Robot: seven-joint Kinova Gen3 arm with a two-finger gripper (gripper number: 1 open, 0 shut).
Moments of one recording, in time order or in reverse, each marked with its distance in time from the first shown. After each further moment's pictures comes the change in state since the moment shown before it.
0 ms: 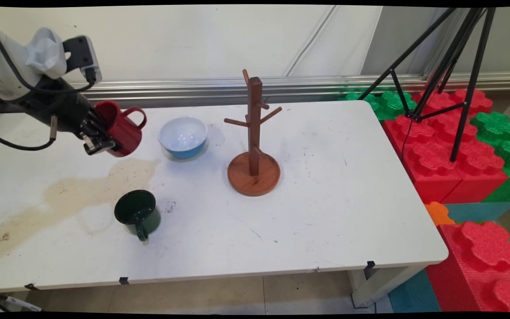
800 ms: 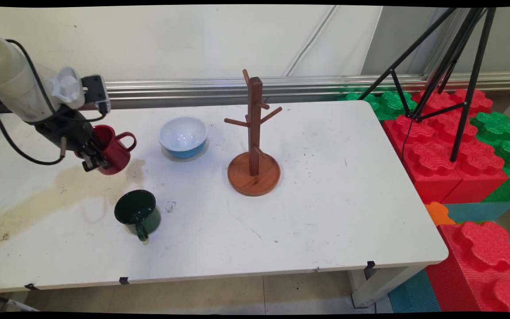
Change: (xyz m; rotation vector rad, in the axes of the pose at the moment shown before) arm -0.026 -0.033 0.073 -0.035 -0.154 0.004
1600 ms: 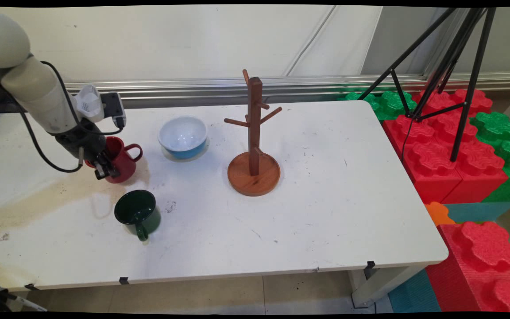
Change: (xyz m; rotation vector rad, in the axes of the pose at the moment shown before) arm 0.010 -0.011 0.050 -0.028 -0.054 0.004
